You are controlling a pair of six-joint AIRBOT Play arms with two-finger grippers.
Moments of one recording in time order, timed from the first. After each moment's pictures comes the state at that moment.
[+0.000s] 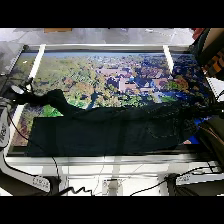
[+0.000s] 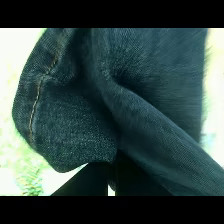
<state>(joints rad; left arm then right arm) 0.34 -1.72 1.44 1.13 -0.97 -1.23 -0.67 -1.59 1.25 -0.97 1.36 0.79</state>
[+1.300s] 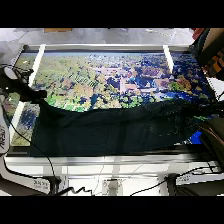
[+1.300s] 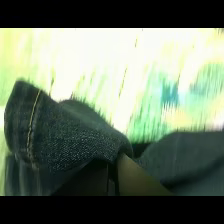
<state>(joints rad) 0.23 -1.69 1.63 1.40 -1.34 -1.39 -0.67 -1.59 1.25 -0.98 1.25 0.82</state>
